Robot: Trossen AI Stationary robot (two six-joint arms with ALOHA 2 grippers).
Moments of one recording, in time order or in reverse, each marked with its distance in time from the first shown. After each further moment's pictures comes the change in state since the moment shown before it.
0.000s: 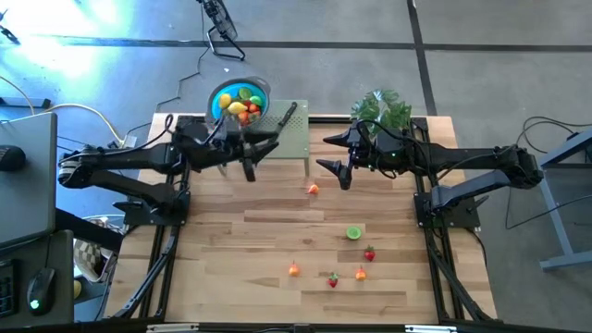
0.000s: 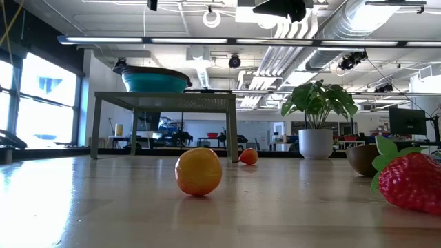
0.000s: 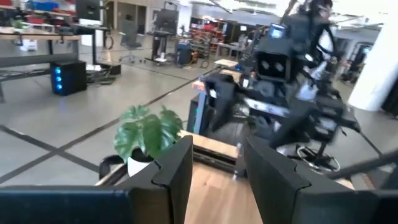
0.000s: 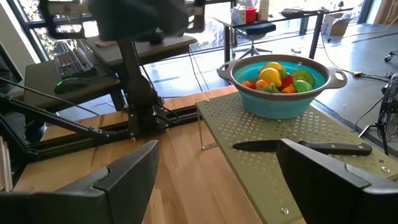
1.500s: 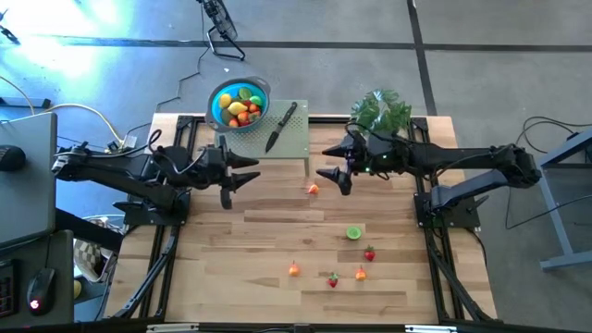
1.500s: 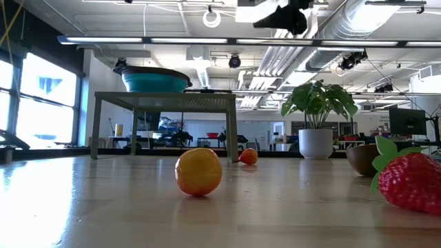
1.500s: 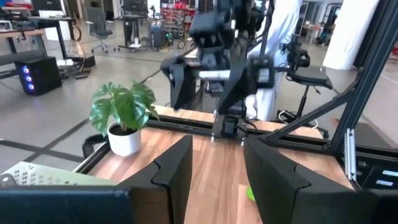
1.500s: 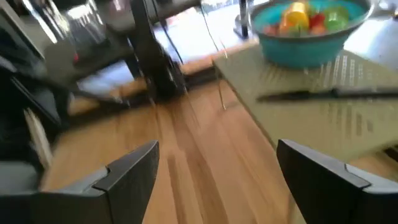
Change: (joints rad) left arm -0.233 -0.194 -0.122 -0.153 -0.108 0.076; right arm -0.007 0.035 0.000 -0.114 -0.105 0.135
